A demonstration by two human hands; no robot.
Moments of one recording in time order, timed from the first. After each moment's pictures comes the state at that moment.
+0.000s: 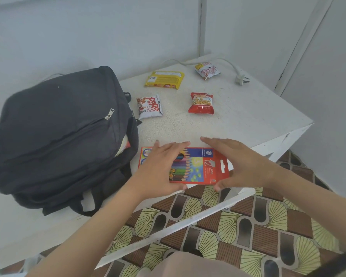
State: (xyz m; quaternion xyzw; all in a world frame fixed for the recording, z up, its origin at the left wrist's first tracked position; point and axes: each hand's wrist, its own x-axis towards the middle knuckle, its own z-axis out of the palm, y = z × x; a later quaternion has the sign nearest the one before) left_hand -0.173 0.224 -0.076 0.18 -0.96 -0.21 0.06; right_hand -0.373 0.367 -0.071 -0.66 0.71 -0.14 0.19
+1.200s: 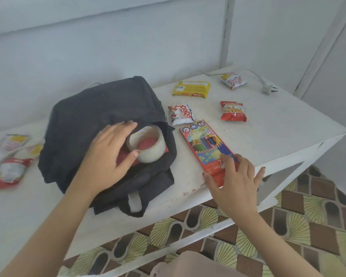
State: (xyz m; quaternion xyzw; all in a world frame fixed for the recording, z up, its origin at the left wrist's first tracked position) left_hand -0.031 0.121 -0.017 0.22 -0.95 -0.01 0.23; right_hand -0.234 0.315 -0.113 -0.36 0.91 -0.22 -0.05
